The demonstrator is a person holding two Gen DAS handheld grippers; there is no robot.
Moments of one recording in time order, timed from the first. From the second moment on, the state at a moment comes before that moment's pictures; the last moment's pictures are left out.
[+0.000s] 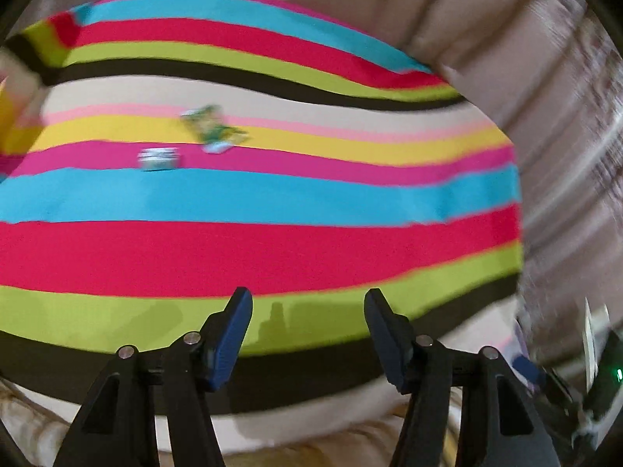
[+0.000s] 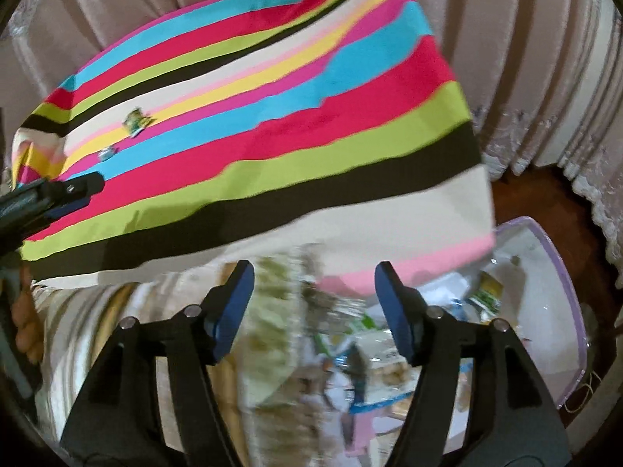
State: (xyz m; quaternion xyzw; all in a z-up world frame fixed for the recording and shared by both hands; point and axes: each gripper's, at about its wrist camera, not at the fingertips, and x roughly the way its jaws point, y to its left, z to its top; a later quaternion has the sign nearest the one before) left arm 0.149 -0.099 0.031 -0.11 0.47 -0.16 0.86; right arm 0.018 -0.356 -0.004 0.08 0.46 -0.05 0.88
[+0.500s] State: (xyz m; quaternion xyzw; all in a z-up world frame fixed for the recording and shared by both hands) left arm 0.244 -0.002 0.006 -0.16 0.45 -0.06 0.88; right arm 0.057 -0.297 -0.002 0.03 0.46 0.00 0.89
